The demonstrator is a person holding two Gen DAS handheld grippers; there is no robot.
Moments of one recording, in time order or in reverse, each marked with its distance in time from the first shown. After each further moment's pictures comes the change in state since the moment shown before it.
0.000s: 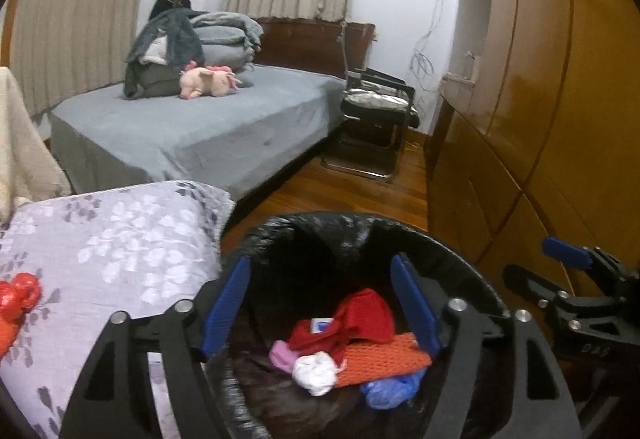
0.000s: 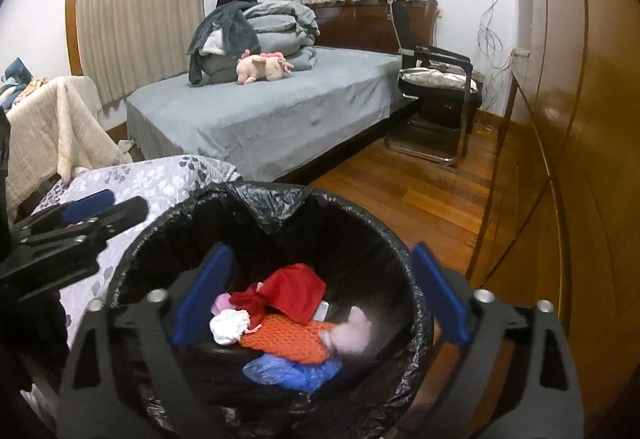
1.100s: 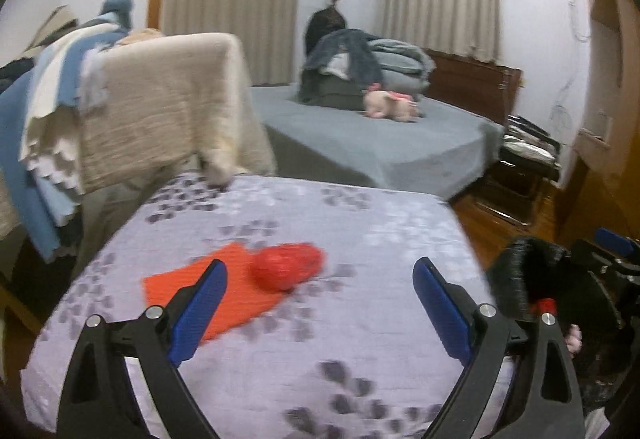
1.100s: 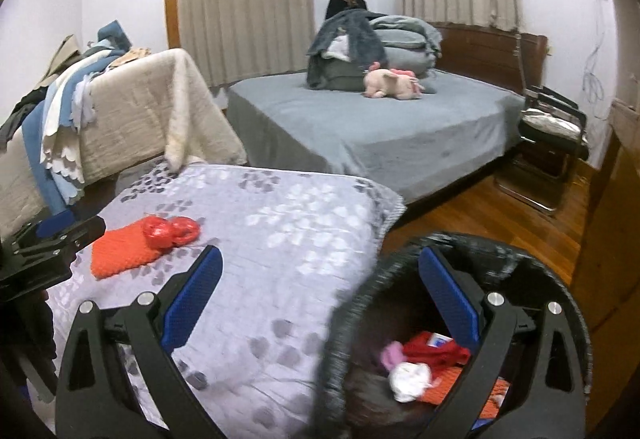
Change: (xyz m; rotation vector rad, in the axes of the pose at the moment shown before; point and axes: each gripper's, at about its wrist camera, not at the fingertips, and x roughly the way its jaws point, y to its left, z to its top) left arm -0.153 0.225 -0.047 -0.219 -0.086 0.498; right arm 0.024 0.218 0.037 -0.191 -0.028 0.322
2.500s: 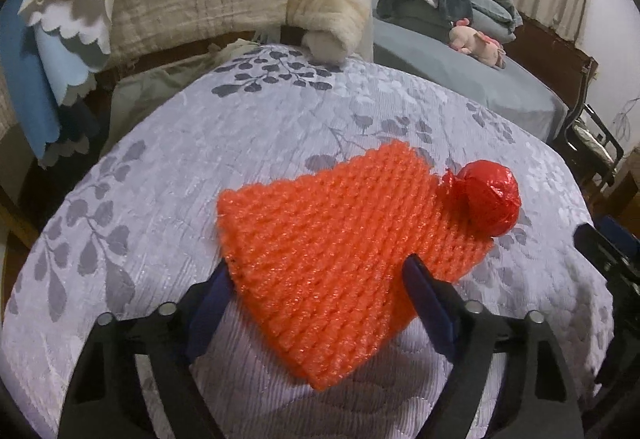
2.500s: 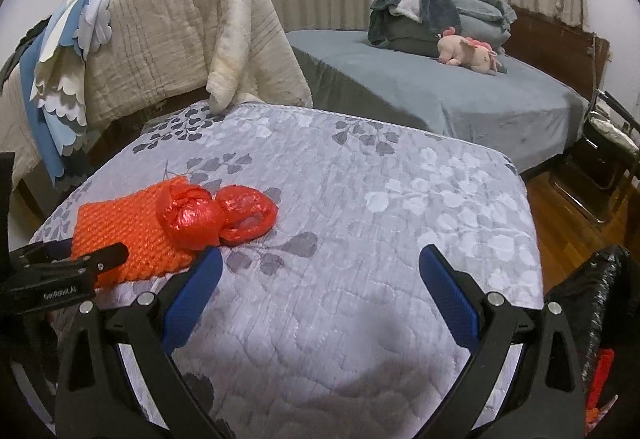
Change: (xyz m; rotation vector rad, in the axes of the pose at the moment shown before) left arm 0.114 0.130 -0.055 -0.176 0.313 0.086; right arm 0.155 0.122 -0.014 -0.108 0.136 0.099
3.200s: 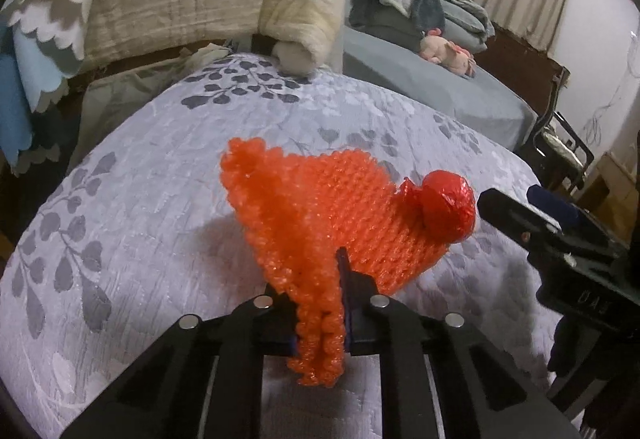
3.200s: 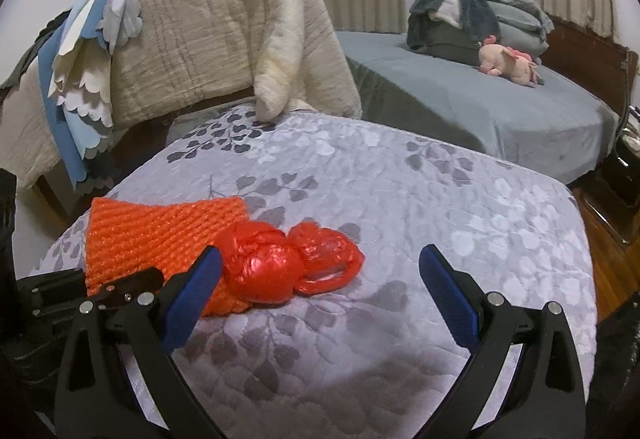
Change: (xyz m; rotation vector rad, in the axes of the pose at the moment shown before) left arm -0.002 0.002 0.008 -0.011 -0.021 -0.134; right arm 0.033 0.051 0.027 -0.056 0.006 0.106
